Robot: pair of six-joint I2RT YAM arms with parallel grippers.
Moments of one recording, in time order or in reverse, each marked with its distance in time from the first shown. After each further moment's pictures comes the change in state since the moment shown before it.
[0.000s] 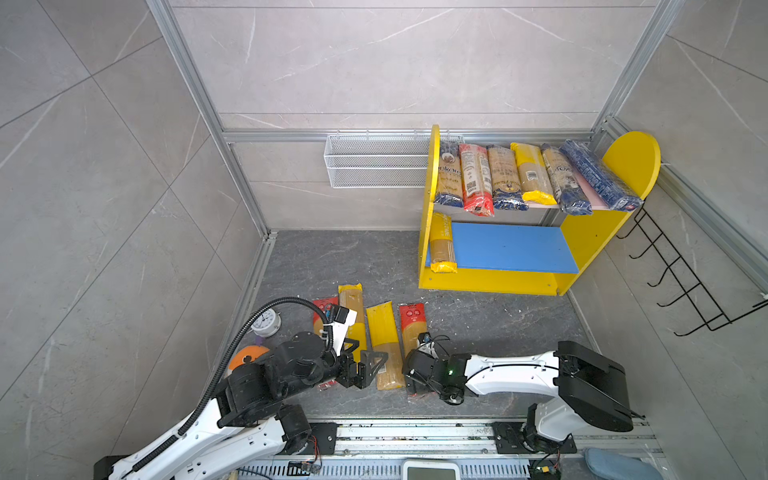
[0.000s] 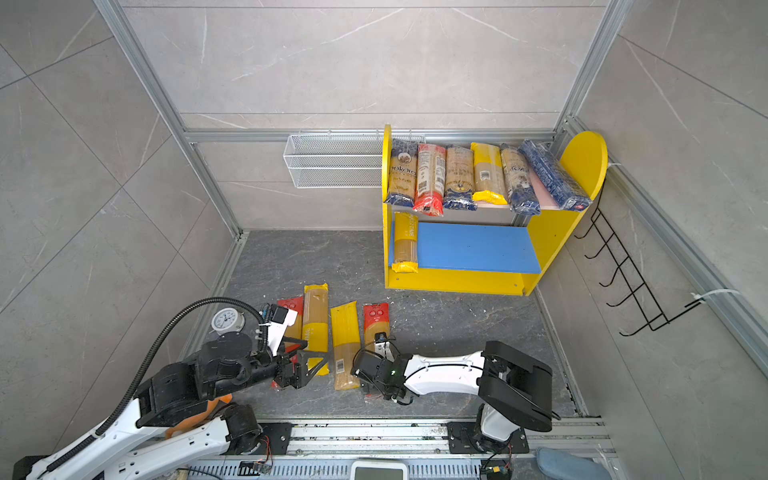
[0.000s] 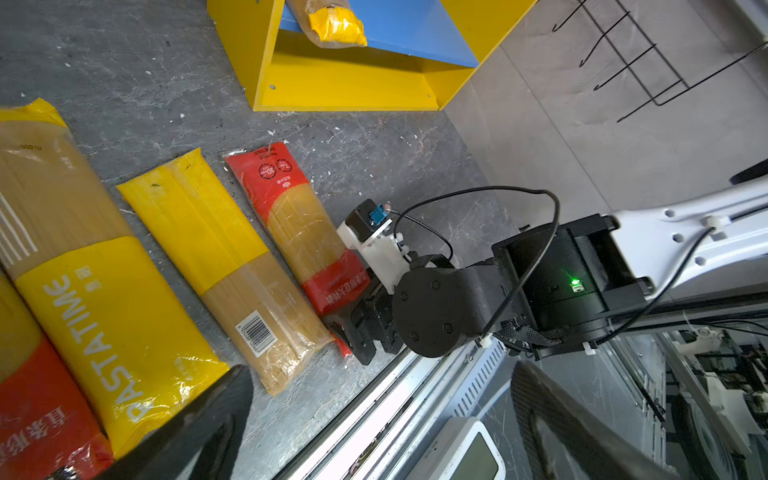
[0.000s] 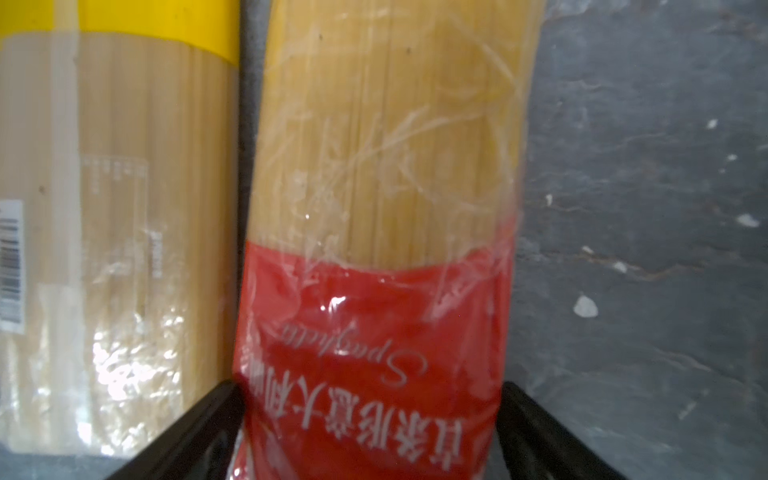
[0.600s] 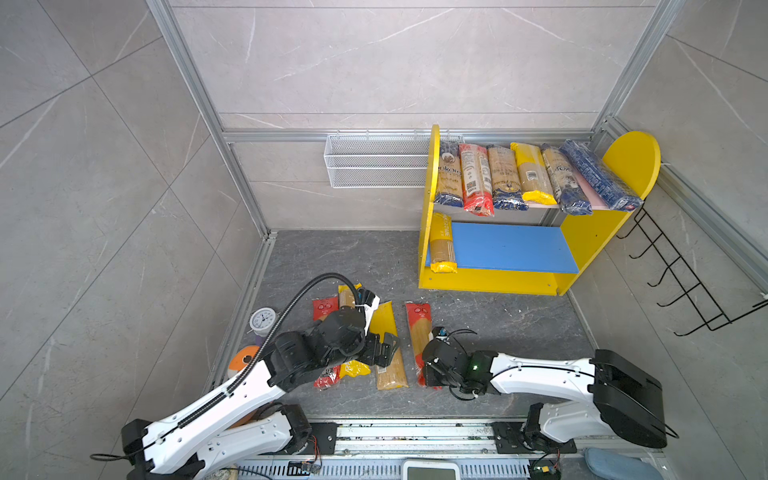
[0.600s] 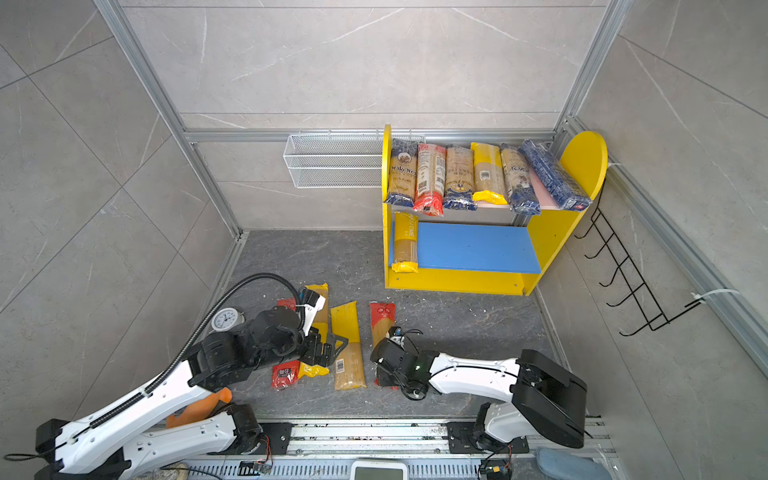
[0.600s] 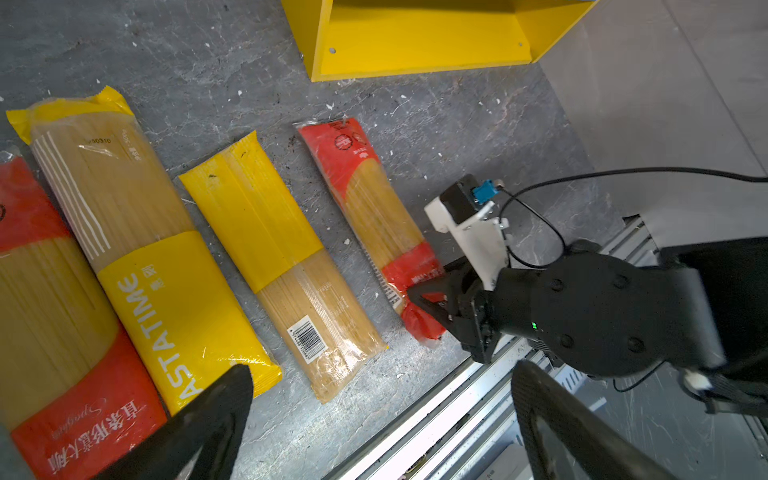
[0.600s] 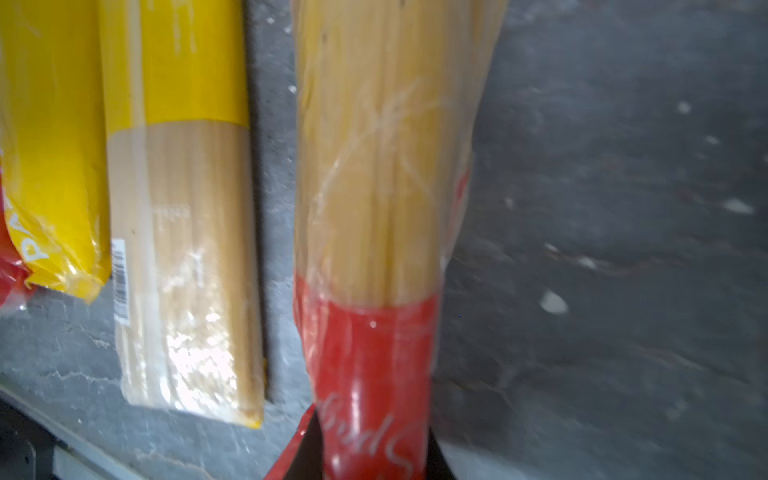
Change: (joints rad) left arm 0.081 0.335 0.138 -0.027 -0.048 0.073; right arm -0.118 -0.232 -0.164 0.083 -0.151 0.019
